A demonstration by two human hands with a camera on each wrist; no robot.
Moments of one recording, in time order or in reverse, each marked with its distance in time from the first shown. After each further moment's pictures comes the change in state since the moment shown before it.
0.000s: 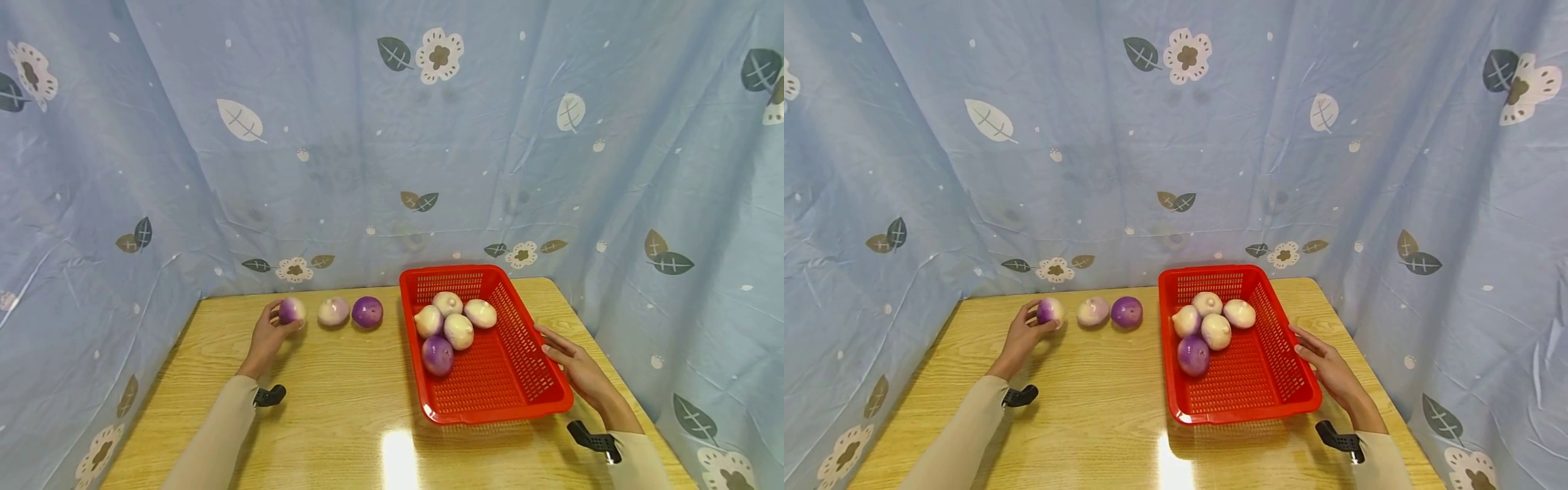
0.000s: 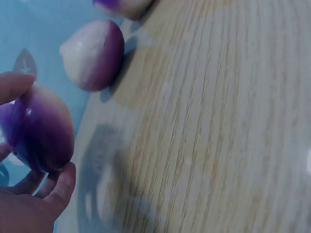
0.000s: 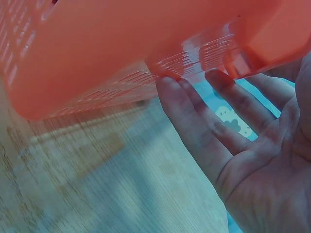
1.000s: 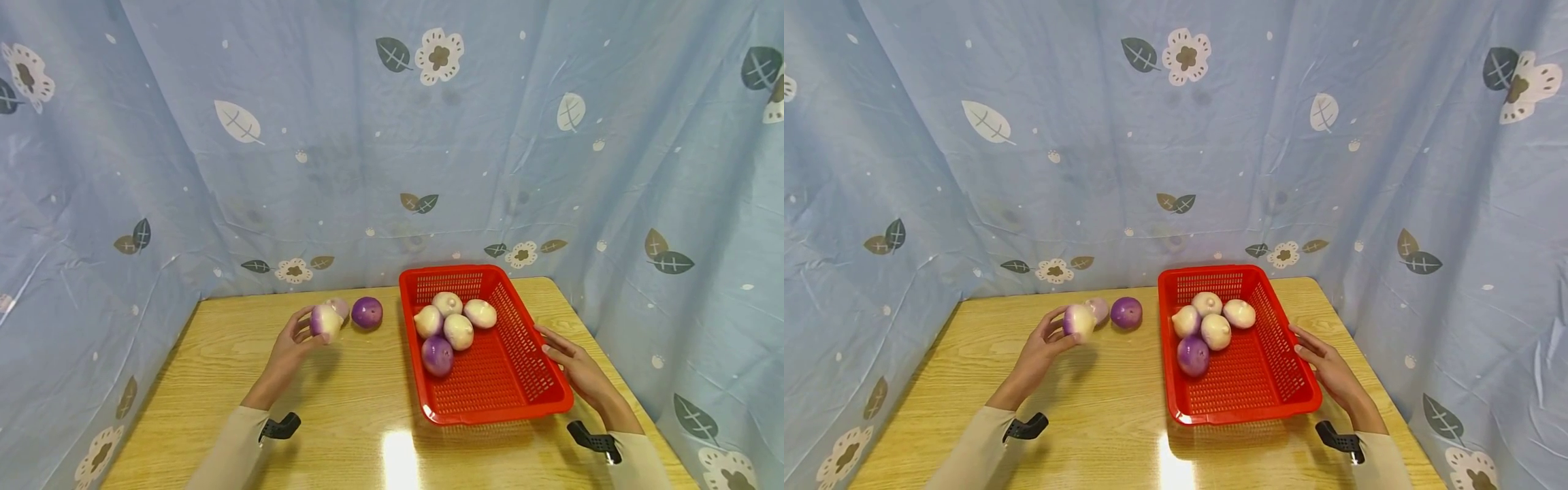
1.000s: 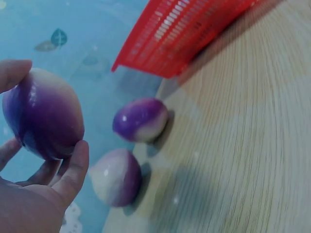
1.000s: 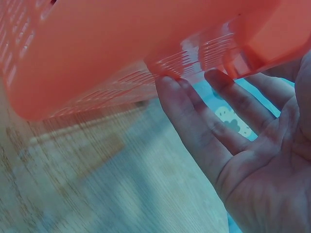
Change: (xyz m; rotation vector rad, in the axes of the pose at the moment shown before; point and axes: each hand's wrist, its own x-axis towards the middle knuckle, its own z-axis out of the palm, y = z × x) left_hand -0.069 0.045 0.034 -0.165 -0.229 0.059; right_hand -0.001 -0.004 0.001 -0.014 0.008 0.019
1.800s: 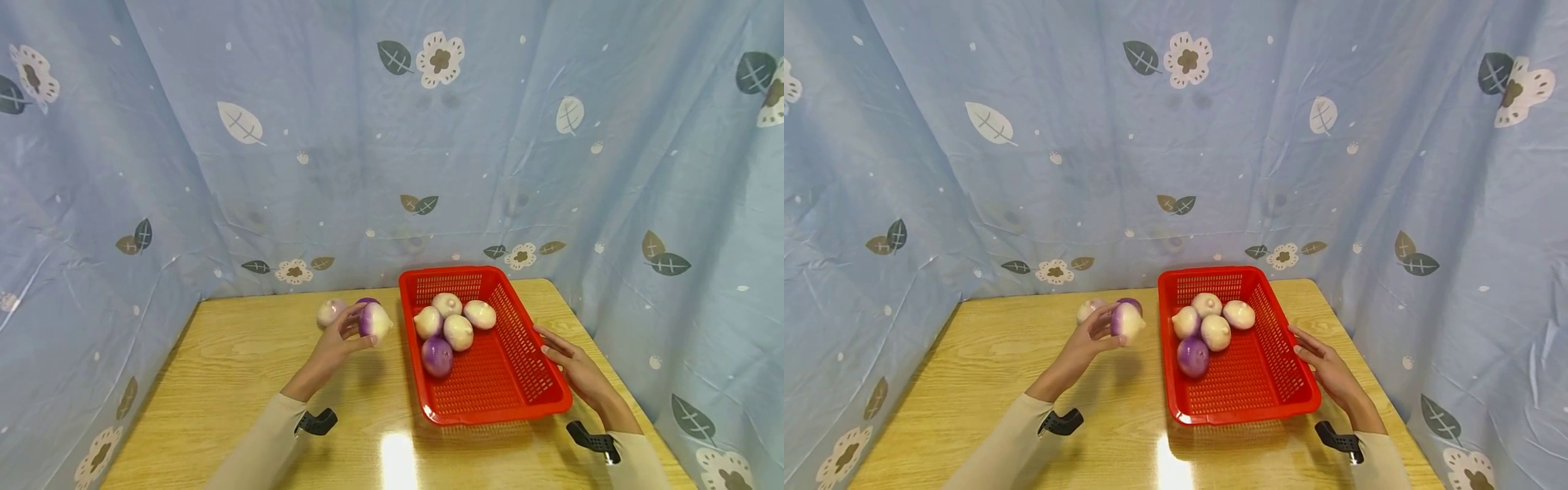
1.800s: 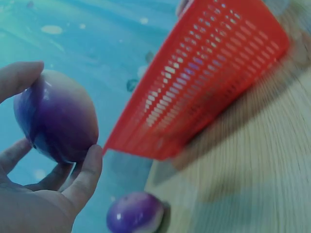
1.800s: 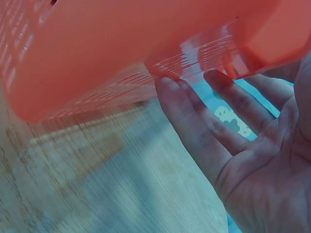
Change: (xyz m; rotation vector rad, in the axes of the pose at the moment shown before) left_hand 0.002 0.031 0.070 -0.010 -0.185 0.078; right_hand -0.001 0.000 0.000 -0.019 -0.005 -0.013
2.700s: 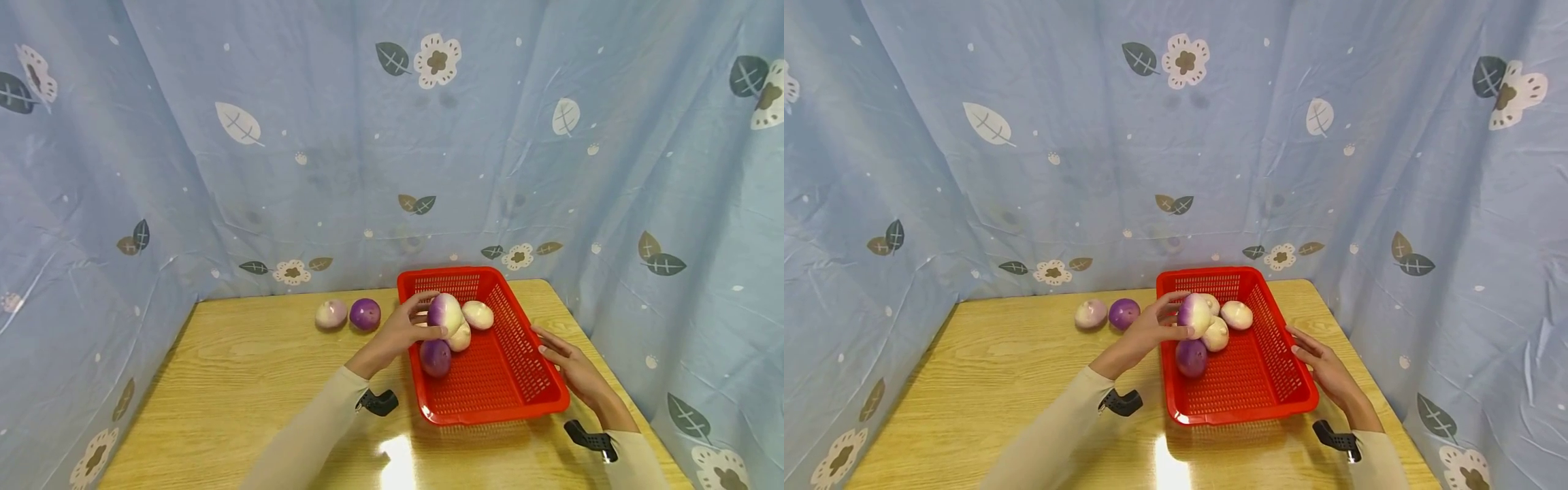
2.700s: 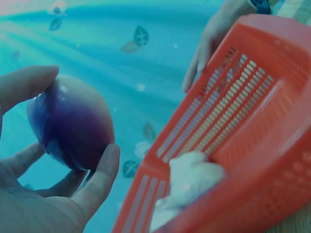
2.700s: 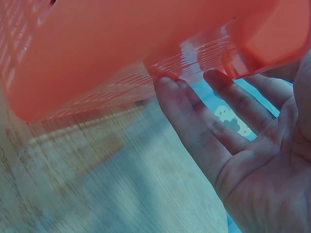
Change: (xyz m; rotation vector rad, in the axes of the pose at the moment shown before) left_hand 0.038 0.052 0.099 -0.059 -0.260 0.040; right_hand 0.001 0.000 0.000 -0.007 0.017 0.021
